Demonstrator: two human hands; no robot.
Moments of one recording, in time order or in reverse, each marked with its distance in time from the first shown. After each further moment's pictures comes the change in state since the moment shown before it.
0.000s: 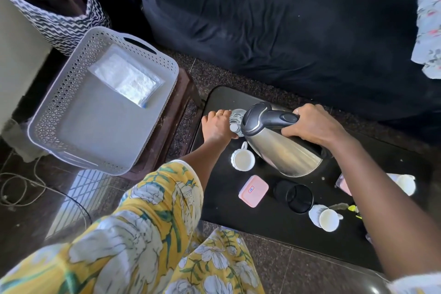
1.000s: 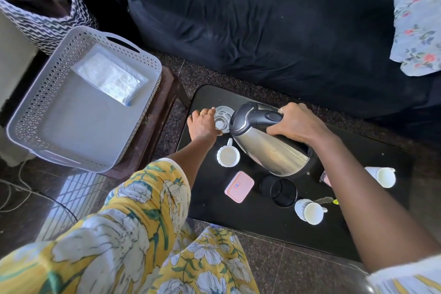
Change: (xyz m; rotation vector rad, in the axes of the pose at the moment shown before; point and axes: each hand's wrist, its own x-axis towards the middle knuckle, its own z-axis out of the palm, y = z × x) left_hand -0.012 0.012 0.000 -0.007 0.002 -0.081; right_hand -0.014 0.016 -0.001 -0.007 0.001 -0.025
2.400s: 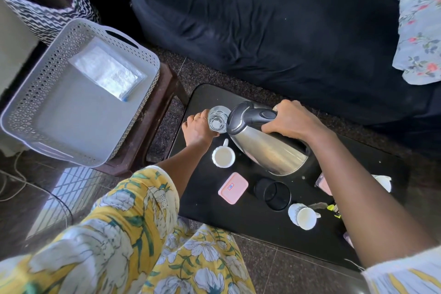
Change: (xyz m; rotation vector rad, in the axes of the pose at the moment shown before) left_hand -0.010 0.000 0.009 -0.143 0.042 -0.087; right_hand 0.015 -0.001 -0.009 -0.067 -0.036 -0.043
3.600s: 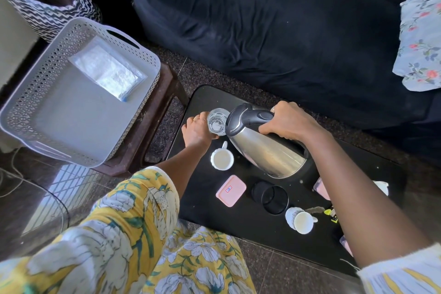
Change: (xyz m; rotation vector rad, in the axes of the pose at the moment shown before) left_hand 0.003 0.001 -0.001 -0.041 -0.014 -0.028; right_hand 0.012 -0.003 -0.001 -0.012 -0.022 0.001
